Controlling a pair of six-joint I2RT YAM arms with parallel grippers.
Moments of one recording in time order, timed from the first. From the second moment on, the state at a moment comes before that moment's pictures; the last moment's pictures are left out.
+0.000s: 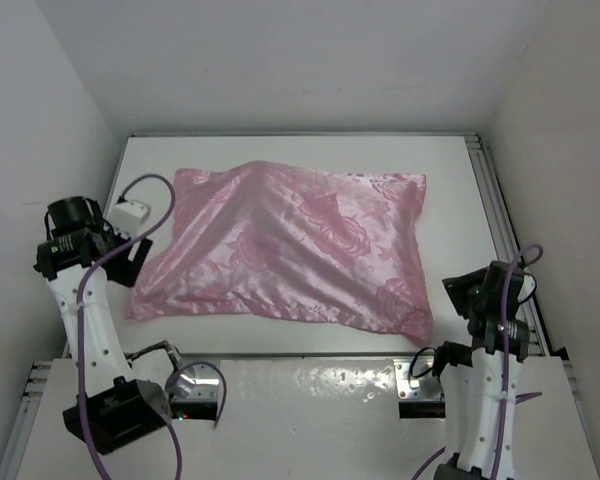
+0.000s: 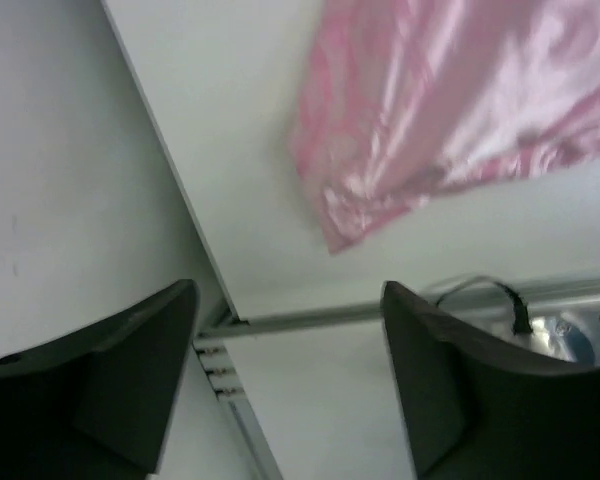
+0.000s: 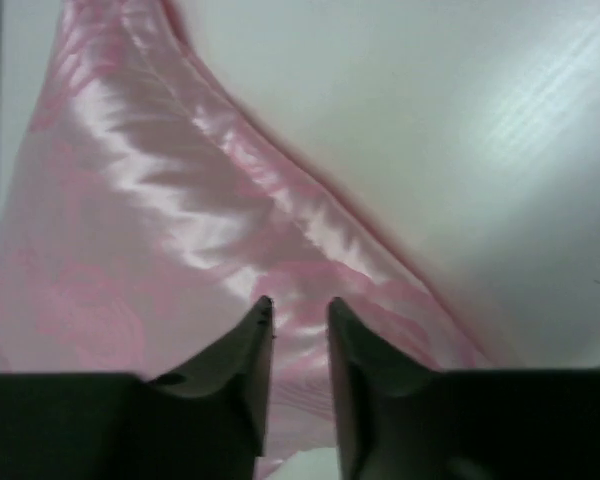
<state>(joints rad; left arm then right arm) 0.47 0.97 1.09 -1.21 0.12 0.88 -0.32 0.41 0.49 -0.85 -0.03 0.86</state>
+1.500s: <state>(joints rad) 0.12 2.53 2.16 -0.42 -0.21 0.28 -0.08 2.03 1.41 -0.32 -0.19 0.83</state>
